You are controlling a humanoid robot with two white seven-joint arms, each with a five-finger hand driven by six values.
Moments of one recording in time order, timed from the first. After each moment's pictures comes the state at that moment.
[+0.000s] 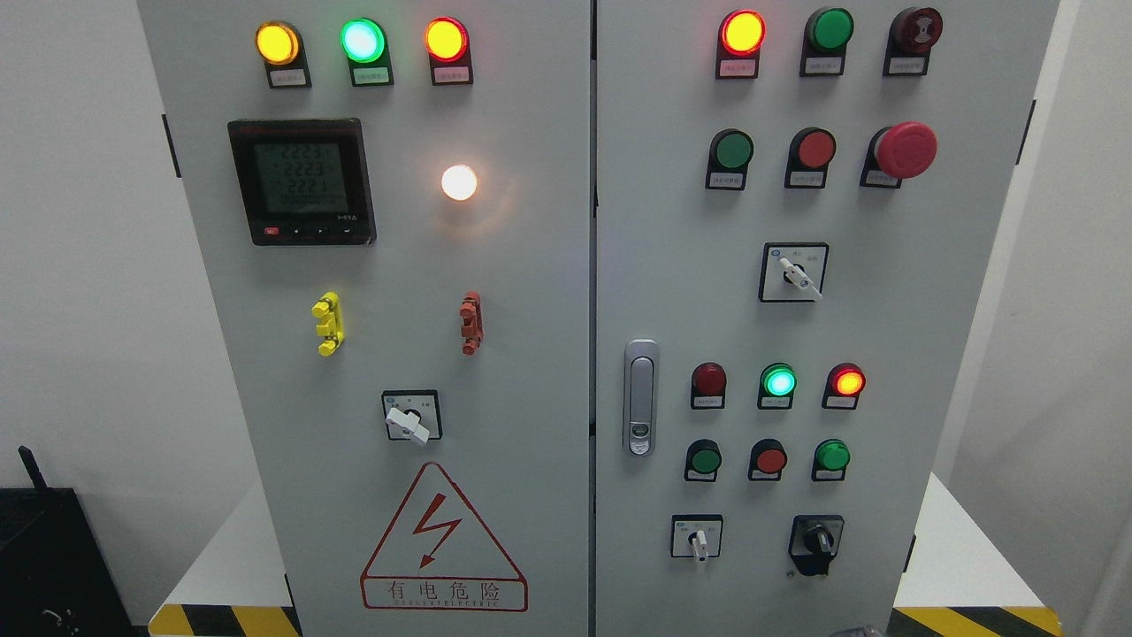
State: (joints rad) left arm 0.04 -0.10 0.00 -0.04 0.00 -0.06 -0.01; right arm 0.17 0.07 -0.18 -1.95 0.17 0.00 0.26
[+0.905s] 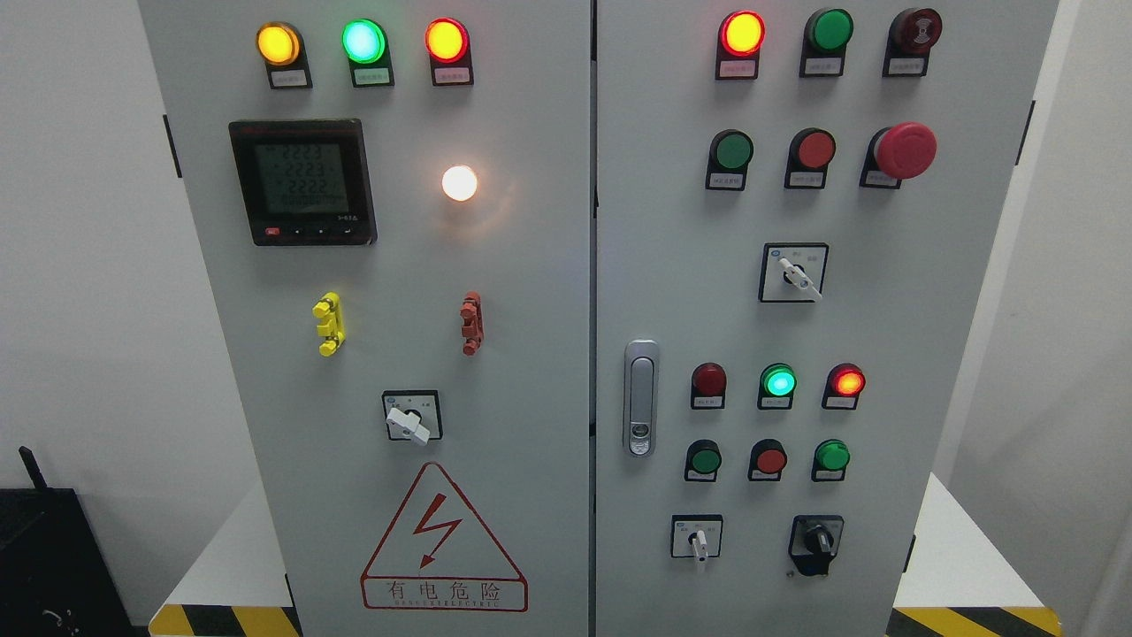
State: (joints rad) left arm 0.04 -0.10 0.00 -0.04 0.00 -0.06 -0.01; right arm 0.34 0.09 -0.23 -2.00 -0.16 -0.10 0.32
